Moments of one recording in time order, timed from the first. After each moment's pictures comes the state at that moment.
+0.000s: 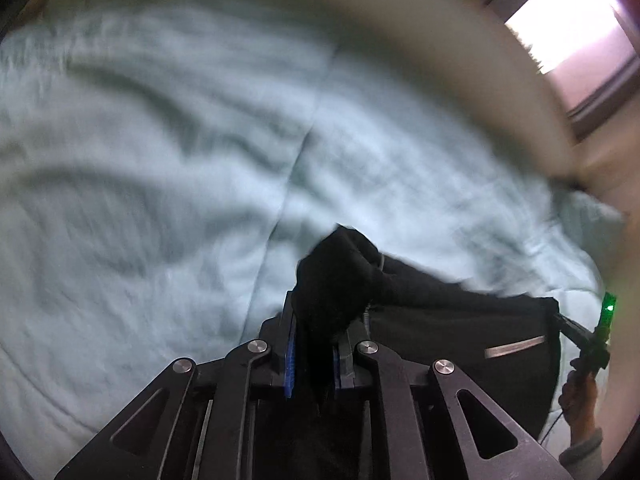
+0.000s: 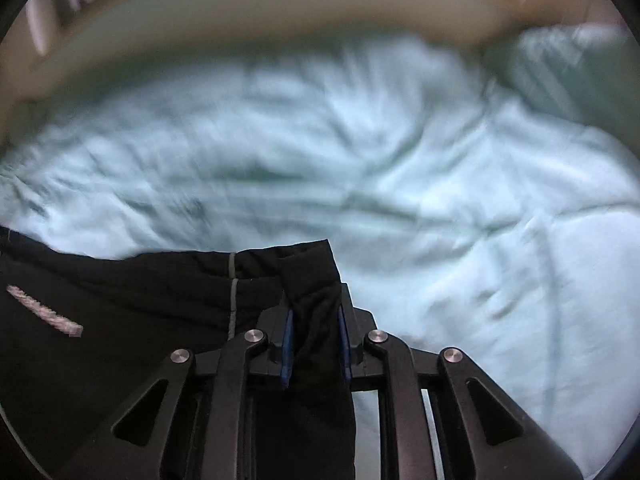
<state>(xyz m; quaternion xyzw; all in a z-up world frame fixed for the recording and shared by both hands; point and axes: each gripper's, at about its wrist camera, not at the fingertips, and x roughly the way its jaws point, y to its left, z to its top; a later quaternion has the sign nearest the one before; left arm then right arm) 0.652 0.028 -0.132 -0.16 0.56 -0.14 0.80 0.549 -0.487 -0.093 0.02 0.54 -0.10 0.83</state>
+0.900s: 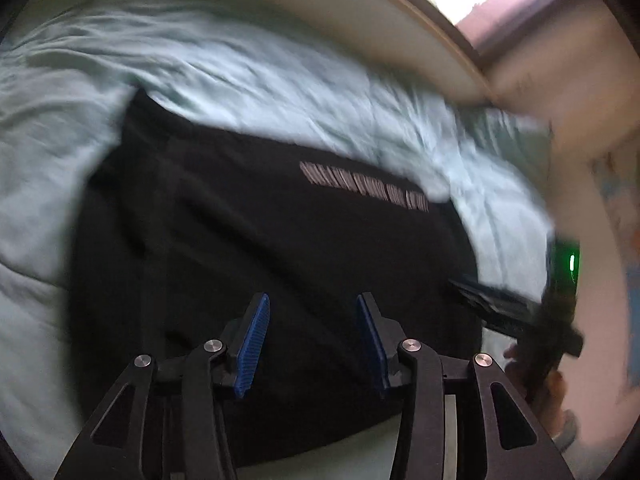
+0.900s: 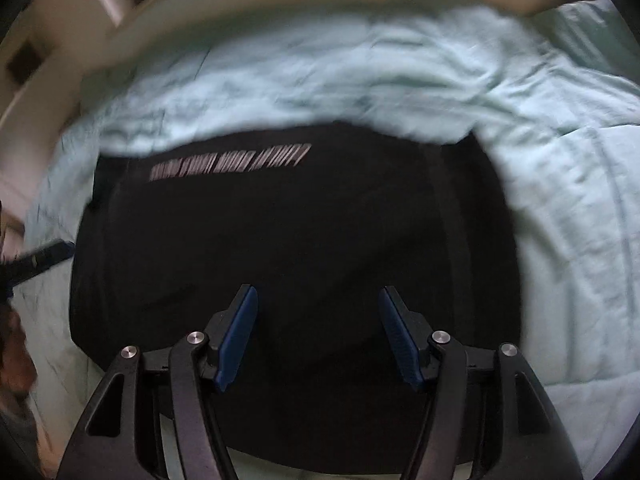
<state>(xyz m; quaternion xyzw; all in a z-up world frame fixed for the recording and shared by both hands) 0.466 -0.053 -0.064 -0.12 0.54 -0.27 0.79 0.422 -0.326 -0.066 0.08 0.55 0.00 0.83</state>
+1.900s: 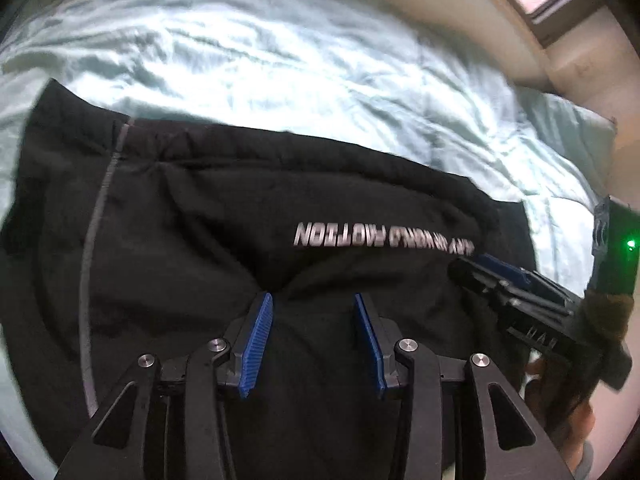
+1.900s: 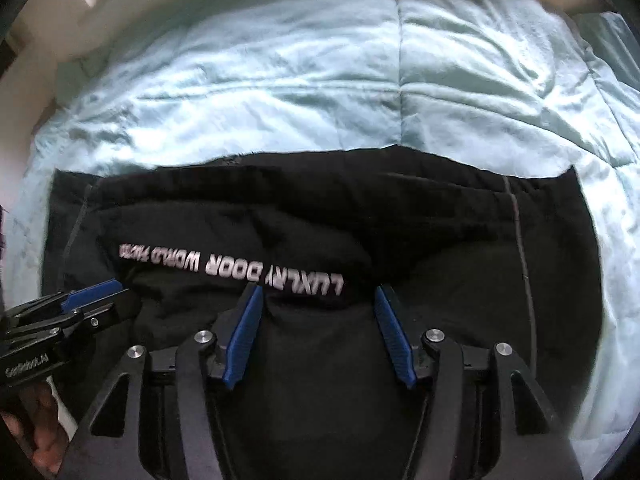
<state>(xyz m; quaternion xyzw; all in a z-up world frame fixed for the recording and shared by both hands) 0.539 -0.098 -0.090 -0.09 0.59 -0.21 0.77 0.501 -0.331 -0.069 0.09 0.55 0.01 0.83</state>
